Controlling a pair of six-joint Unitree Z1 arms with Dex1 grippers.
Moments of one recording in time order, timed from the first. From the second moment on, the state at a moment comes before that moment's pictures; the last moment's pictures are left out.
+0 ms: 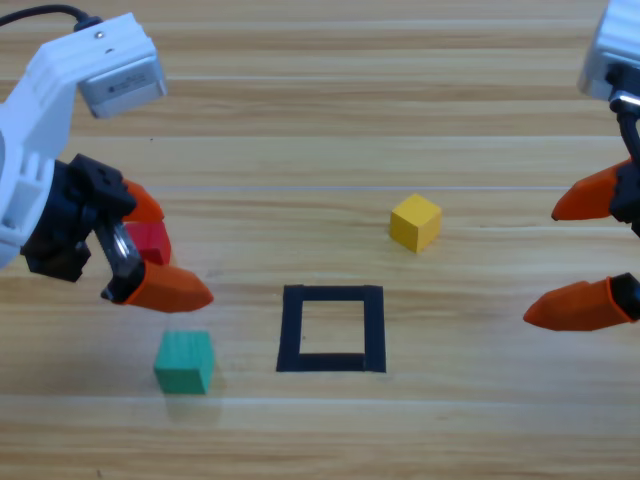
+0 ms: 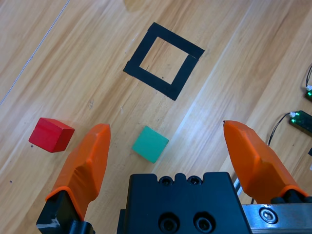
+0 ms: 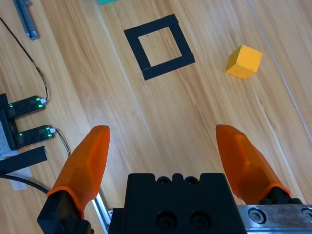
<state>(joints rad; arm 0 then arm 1) -0.72 1.36 -0.88 0.37 -0.13 0.17 0.87 1.43 -0.99 0.46 0.15 -0.29</state>
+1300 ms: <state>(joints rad) -0.57 1.87 -1.45 0.96 0.13 -0.72 0.82 2.02 -1.56 0.62 -0.03 0.10</state>
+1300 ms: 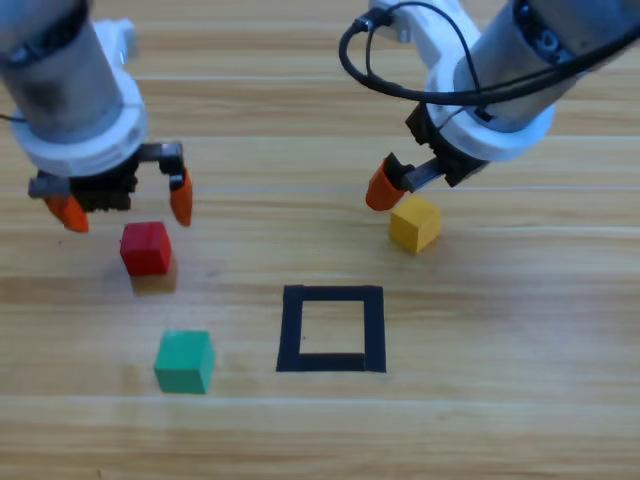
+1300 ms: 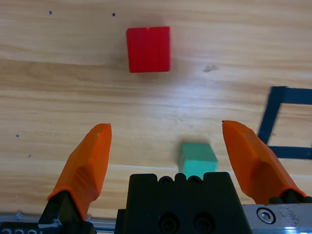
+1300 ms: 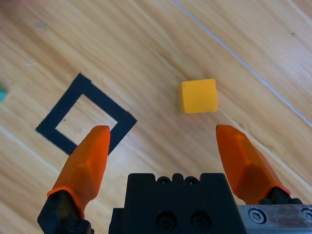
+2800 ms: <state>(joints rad) -0.42 2.08 -1.36 0.70 0.04 -0.59 0.76 2.35 -1.79 0.84 -0.12 0.01</state>
